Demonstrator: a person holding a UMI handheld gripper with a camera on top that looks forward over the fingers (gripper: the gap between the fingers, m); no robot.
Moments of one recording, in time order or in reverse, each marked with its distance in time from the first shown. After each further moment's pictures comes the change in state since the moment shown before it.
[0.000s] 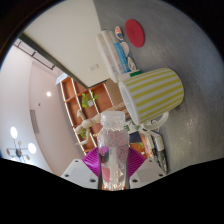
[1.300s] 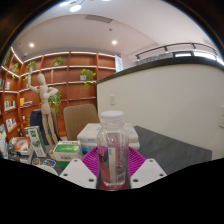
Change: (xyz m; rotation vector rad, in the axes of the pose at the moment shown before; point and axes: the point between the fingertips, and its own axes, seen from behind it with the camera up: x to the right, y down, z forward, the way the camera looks) arm -0.040 -0.271 -0.009 0.298 0.543 -1.846
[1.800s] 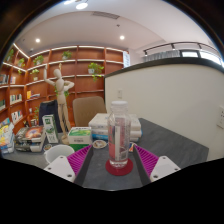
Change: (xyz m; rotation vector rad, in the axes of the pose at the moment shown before) arm -0.015 0.025 -0.068 -0.076 -0.076 -0.038
